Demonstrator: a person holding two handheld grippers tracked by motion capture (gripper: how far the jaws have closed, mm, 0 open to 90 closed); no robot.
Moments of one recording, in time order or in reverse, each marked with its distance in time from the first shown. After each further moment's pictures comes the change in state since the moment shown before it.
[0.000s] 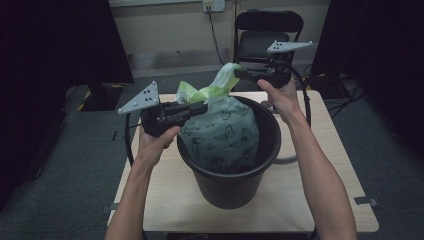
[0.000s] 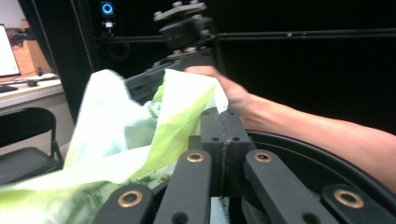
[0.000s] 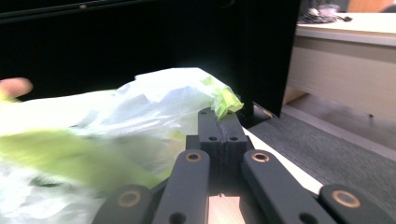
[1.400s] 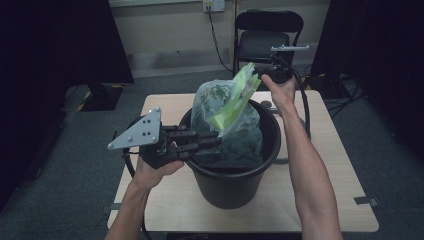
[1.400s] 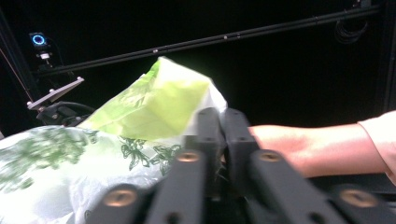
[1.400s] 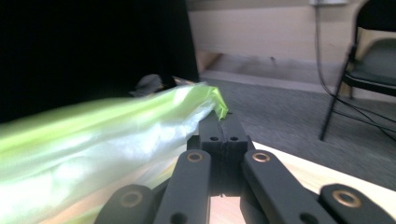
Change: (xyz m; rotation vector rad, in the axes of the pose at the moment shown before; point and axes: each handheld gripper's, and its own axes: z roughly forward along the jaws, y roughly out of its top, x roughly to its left) left arm -0.071 0.025 -0.005 -0.029 -0.166 0.145; right arm -0.073 -0.034 0.021 0.068 -0.339 0.203
